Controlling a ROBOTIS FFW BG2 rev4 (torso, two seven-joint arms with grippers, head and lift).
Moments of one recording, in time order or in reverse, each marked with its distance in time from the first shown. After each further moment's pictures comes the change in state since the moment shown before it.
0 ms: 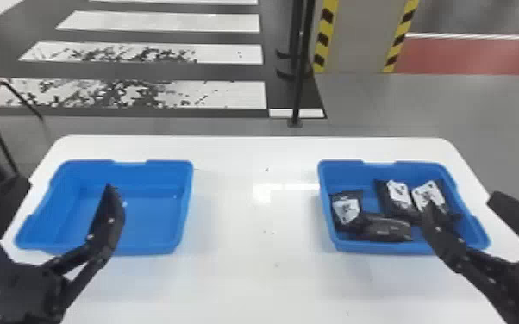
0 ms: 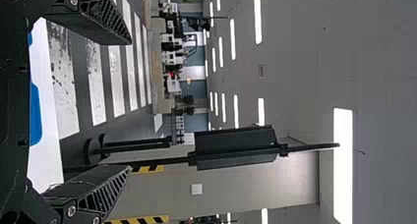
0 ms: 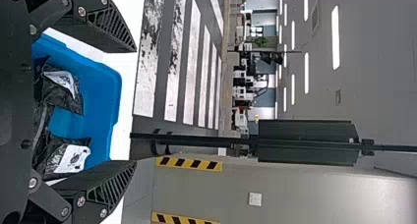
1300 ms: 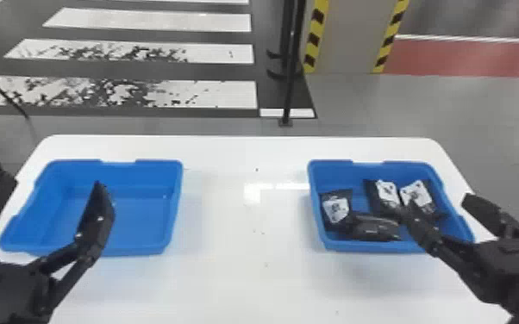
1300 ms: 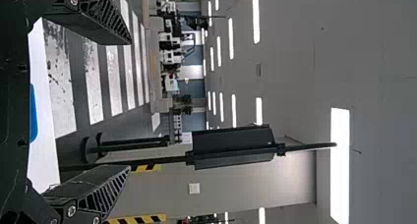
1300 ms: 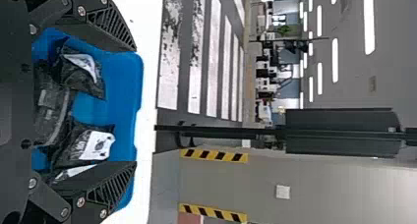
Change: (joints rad) left arm -0.008 0.001 -0.008 0.001 0.000 -0.001 0.000; right arm -0.161 -0.025 -0.025 0.068 -0.023 0.238 -0.009
